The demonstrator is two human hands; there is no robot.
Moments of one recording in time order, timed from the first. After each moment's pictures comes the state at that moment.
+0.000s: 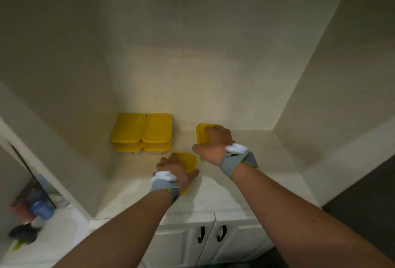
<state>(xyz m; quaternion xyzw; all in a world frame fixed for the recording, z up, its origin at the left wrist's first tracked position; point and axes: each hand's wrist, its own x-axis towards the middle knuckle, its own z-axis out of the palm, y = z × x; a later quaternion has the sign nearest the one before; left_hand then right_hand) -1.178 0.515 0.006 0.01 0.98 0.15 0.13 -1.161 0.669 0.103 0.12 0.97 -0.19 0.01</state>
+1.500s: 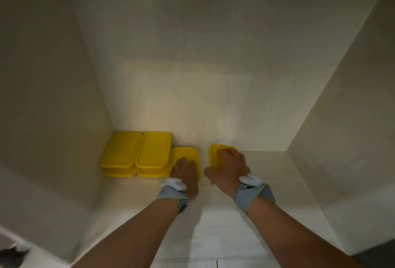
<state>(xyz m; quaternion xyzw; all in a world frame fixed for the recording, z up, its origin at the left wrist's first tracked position) -1.243 0.567 0.015 0.16 0.98 0.09 0.08 -1.196 0.707 0.063 0.15 0.97 -0.20 -0.04</state>
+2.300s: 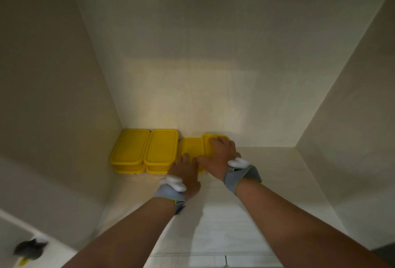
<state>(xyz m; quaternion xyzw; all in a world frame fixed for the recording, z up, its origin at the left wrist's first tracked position) -1.247 0.542 0.021 0.20 0.98 0.00 0.03 -1.228 0.679 0.074 0.09 0.97 -0.24 -0.02</state>
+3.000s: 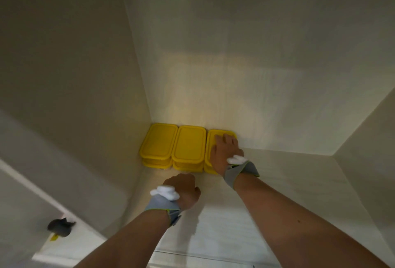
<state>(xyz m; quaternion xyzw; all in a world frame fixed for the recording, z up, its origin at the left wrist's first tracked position) -1.254 0.448 -0.029 0.15 0.98 0.05 0.09 -1.291 0.620 0.023 0.07 0.98 -0.17 -0.07</state>
